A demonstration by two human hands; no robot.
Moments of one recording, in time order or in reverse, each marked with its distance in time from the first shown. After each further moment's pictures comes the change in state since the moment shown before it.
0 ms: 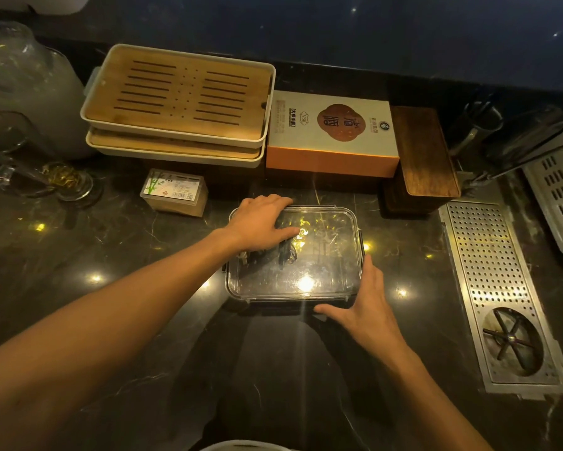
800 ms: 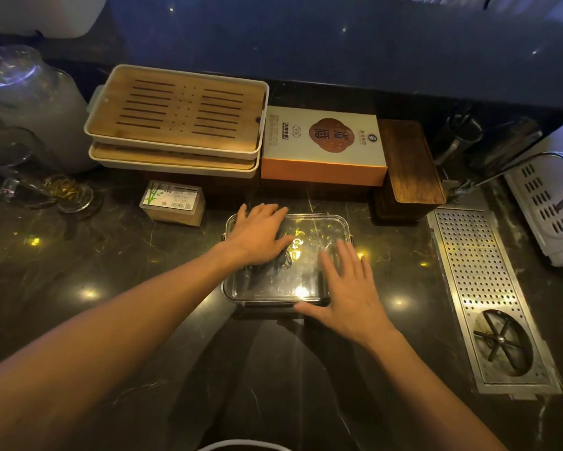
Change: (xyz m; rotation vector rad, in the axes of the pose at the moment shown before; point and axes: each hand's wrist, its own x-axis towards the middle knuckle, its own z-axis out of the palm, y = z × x) left_hand -0.014 0.018 -0.001 0.058 -0.022 -0.068; right_hand 0.013 -0.026 -0.005 -0.658 -0.020 -0.286
